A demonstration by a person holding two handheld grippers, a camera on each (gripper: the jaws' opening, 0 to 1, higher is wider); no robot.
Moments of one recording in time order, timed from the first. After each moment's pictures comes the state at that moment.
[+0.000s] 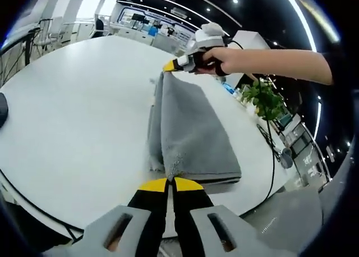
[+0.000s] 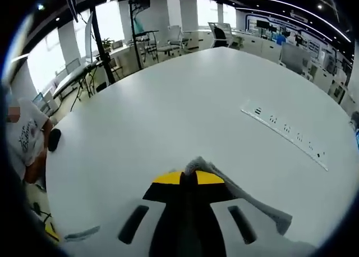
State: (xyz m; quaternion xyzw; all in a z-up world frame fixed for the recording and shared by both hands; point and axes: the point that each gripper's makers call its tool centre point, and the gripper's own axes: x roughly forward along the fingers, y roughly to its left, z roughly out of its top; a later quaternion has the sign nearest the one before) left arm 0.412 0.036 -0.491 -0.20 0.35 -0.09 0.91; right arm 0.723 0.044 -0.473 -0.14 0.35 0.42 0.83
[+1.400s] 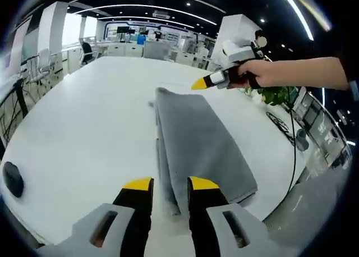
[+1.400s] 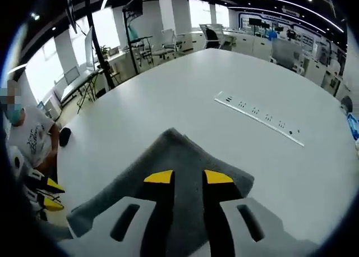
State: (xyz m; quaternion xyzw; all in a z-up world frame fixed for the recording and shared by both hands) left arm 0.470 0.056 -0.458 -0.06 0.33 -0.11 0.93; right arm 0.700 -0.056 -0.444 -0.09 0.37 0.40 0.84
